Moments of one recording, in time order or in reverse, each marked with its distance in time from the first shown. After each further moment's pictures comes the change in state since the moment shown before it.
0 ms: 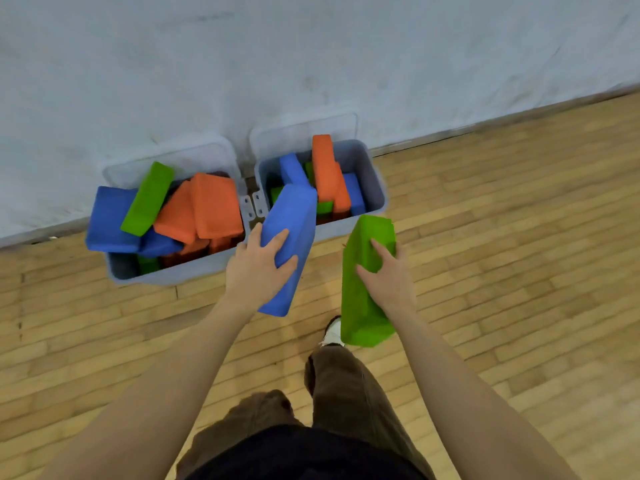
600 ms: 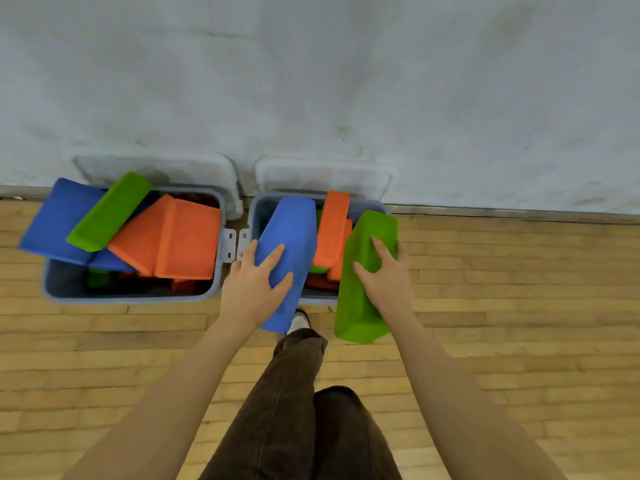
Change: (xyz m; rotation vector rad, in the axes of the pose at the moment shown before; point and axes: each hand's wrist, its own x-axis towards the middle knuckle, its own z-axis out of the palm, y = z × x) left_hand 0.284 0.034 0.035 -0.225 0.071 -0.288; right_hand 0.359 -0.099 -0.020 -0.126 -0.137 -0.206
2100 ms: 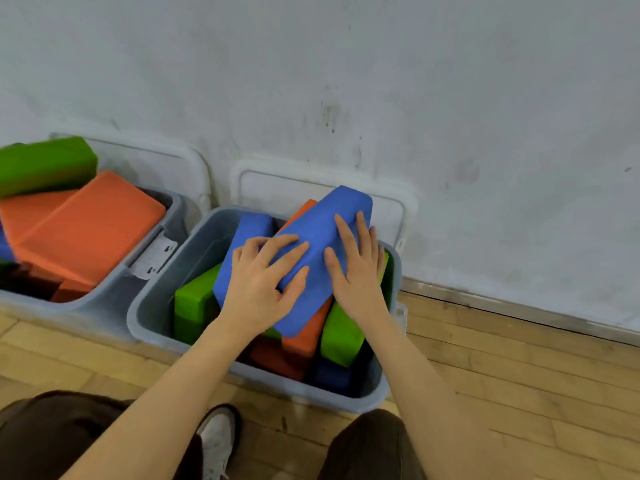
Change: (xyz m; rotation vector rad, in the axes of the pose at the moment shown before) left_hand 0.137 0.036 0.345 0.116 0.939 0.521; right_hand 0.240 0.204 0.166 0.255 0.161 -0.914
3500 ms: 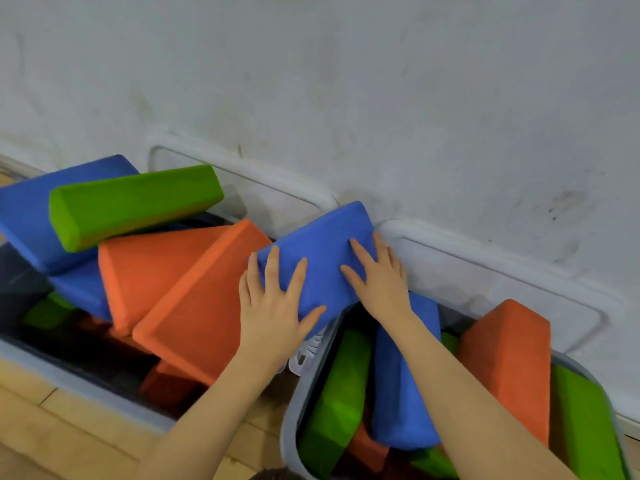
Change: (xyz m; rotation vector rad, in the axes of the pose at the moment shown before) left_hand -0.027 -0.369 -0.015 0.420 -0.102 -0.355; right_hand 0.200 -0.100 0.304 -0.546 -0.295 -0.057
